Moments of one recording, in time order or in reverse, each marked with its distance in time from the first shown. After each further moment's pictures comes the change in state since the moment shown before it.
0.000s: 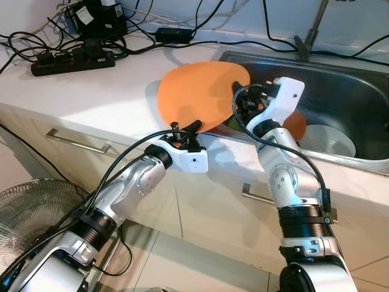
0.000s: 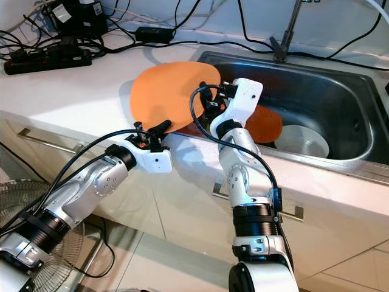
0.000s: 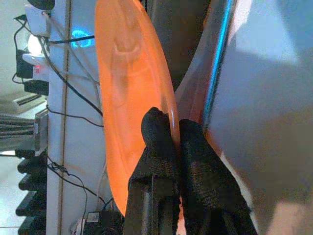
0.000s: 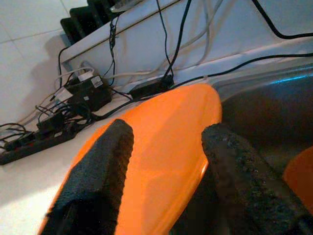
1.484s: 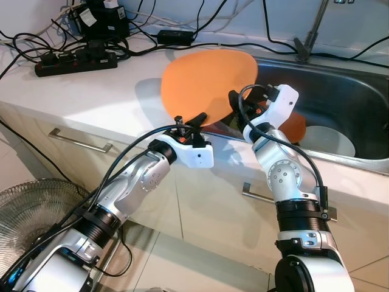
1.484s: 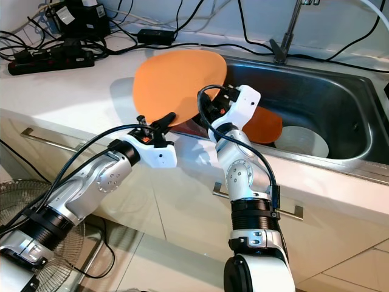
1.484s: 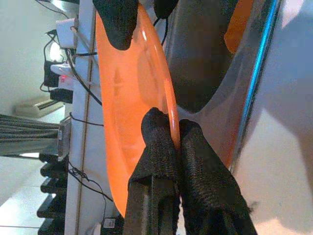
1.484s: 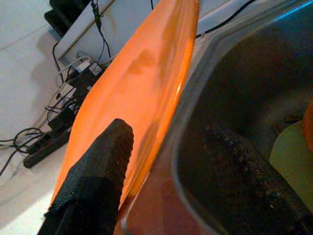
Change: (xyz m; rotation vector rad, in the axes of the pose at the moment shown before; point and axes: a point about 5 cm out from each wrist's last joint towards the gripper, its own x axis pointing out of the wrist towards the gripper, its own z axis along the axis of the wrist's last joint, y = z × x) left arm 0.005 0.011 0.010 0.005 -0.037 0.059; right arm 0.005 -0.007 -0.016 0.239 0.122 -0.058
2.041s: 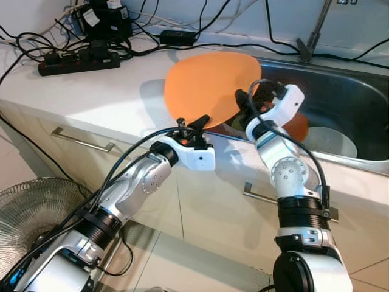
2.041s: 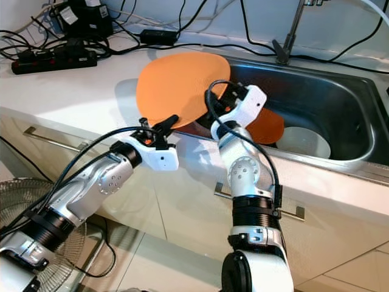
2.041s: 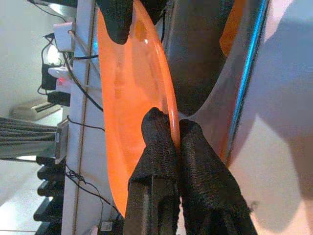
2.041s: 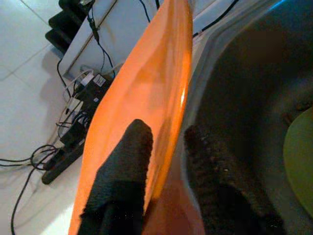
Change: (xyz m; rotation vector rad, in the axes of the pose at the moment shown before) left arm 0.000 -0.003 0.003 -0.003 -0.021 -0.012; right arm 0.001 -0.002 0.007 0.136 -0.014 -0.022
